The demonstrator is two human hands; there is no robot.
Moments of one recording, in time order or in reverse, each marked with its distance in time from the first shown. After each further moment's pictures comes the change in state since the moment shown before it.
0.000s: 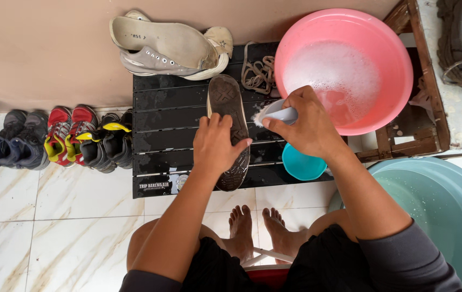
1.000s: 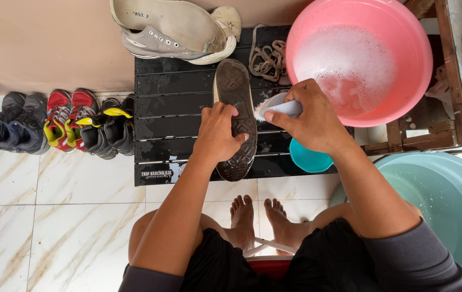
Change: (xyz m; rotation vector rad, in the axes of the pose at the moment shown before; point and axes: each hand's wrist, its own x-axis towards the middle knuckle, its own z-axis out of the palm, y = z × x) left_hand 0.005 -0.028 0.027 -0.291 -0.040 0.017; right_hand -0.003 -0.010 0.010 0.065 -0.064 0.018
